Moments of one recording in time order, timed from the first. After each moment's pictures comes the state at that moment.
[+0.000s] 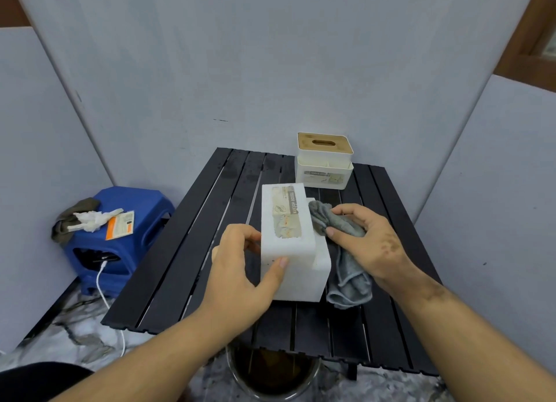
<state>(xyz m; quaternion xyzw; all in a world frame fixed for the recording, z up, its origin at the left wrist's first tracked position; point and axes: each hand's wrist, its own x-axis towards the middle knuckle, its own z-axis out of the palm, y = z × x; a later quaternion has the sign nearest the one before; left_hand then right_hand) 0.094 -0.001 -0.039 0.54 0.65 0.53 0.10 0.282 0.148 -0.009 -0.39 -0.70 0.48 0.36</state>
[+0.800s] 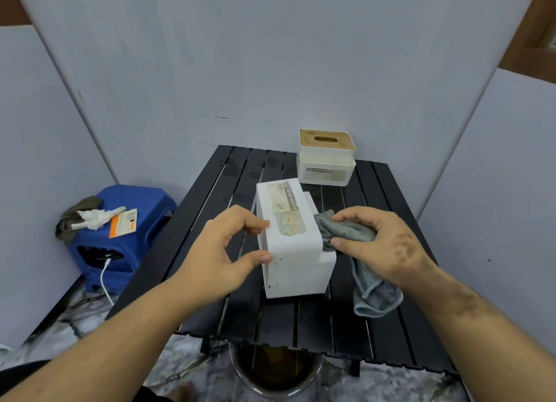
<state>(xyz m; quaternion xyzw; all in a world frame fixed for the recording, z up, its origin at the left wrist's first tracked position) 0.042 0.007 -0.021 0.67 0.59 0.45 0.10 0.296 0.131 0.014 -0.39 -0.77 0.40 0.30</state>
